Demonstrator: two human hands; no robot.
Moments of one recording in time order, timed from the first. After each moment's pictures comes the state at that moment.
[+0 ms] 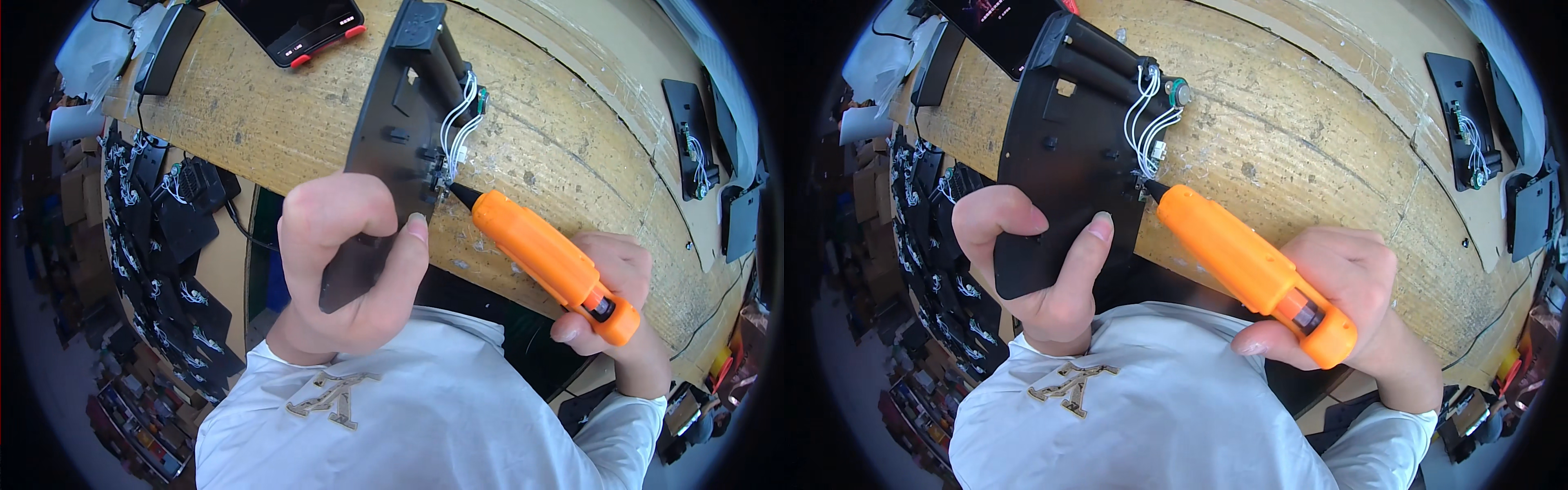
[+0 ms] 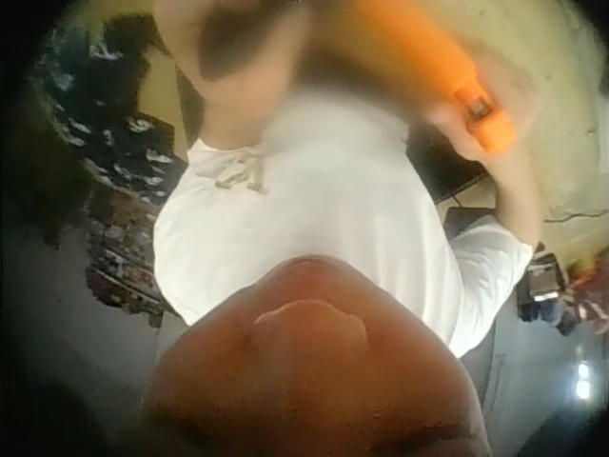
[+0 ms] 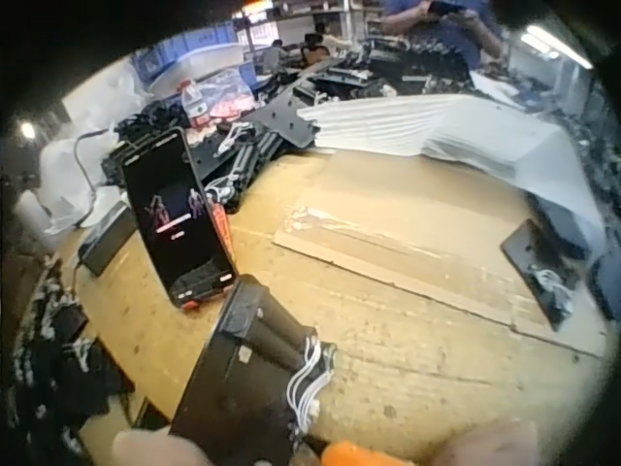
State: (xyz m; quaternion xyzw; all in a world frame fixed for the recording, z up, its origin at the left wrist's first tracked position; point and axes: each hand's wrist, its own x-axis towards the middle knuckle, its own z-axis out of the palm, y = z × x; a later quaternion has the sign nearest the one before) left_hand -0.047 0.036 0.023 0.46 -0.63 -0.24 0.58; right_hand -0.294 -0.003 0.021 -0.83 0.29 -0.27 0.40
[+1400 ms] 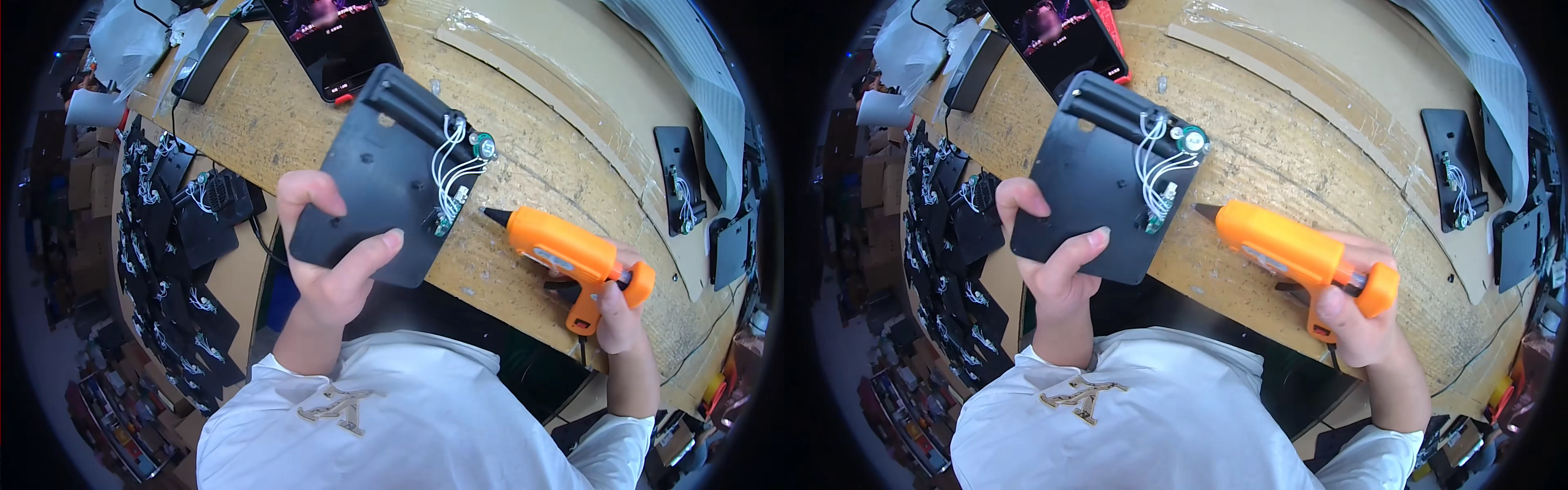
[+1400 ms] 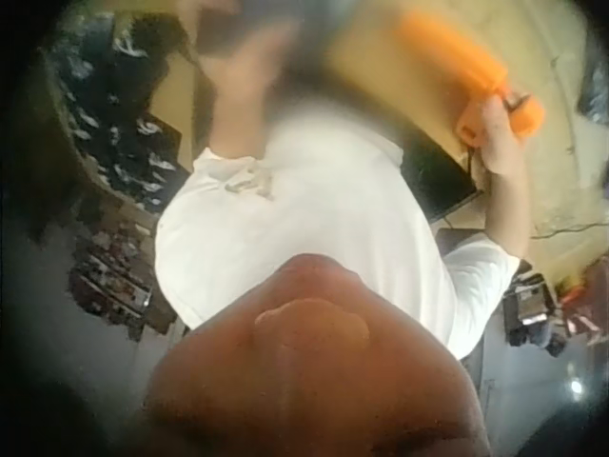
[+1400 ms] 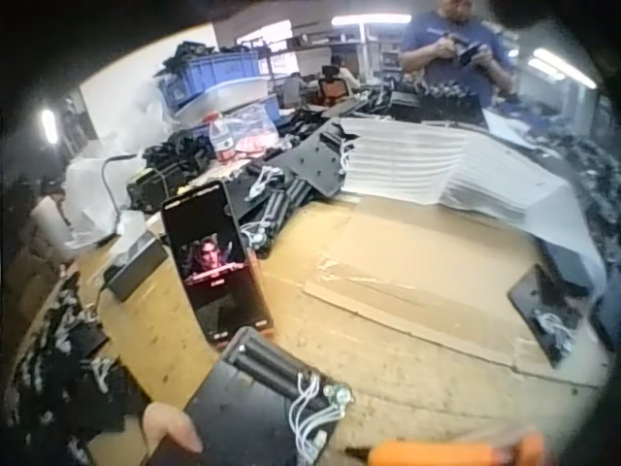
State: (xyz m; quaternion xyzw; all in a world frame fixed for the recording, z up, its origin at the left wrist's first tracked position) left_hand -0.024 0.038 0.010 0.46 -0.45 -0.39 0.66; right_hand -0.297 -0.006 0.023 -0.60 0.41 -0.33 0.60
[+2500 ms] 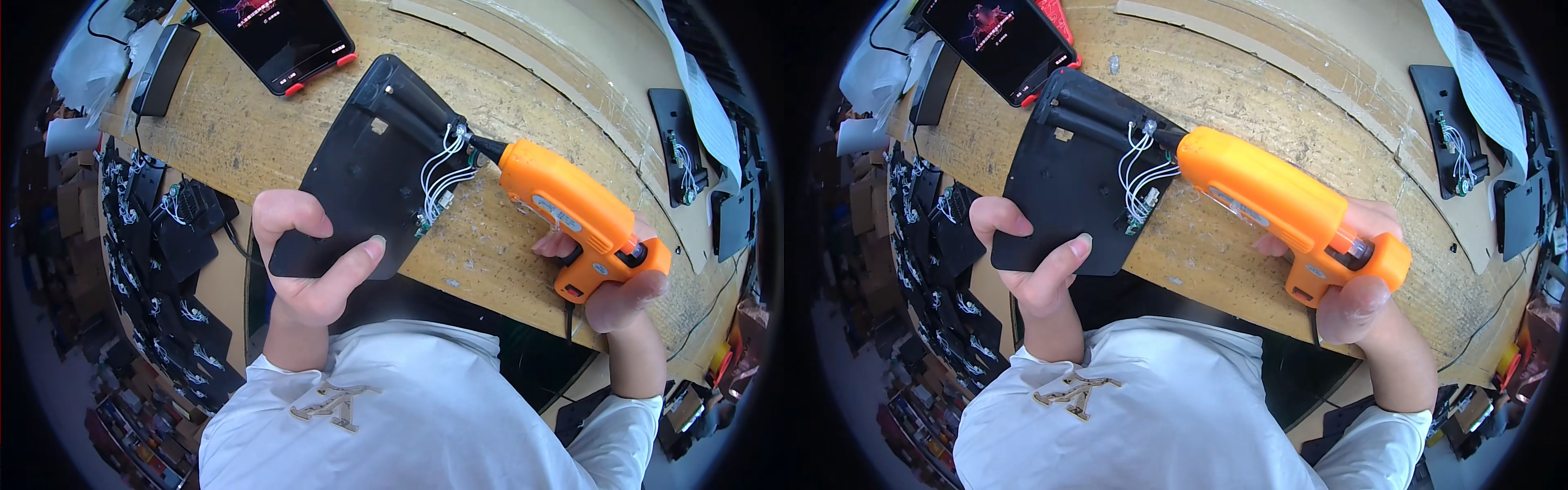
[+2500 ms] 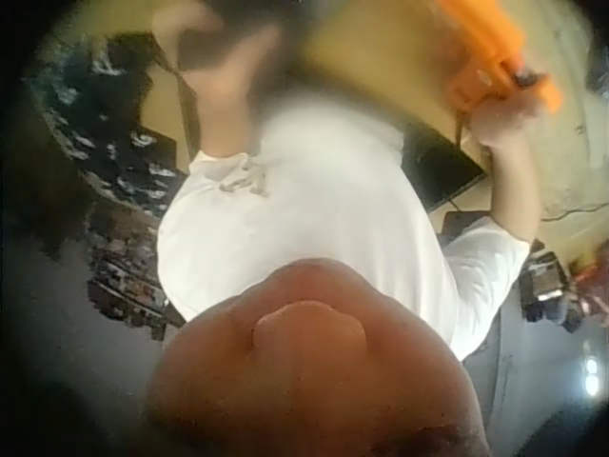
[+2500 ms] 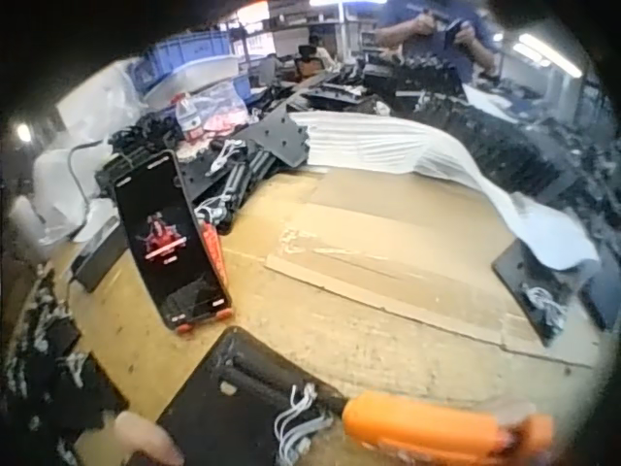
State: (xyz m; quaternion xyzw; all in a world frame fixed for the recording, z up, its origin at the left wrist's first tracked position) left_hand -0.013 0.042 -0.004 0.46 -0.53 -0.40 0.59; right_hand -0.291 -0.013 0.017 -0.66 0.44 -0.32 0.51
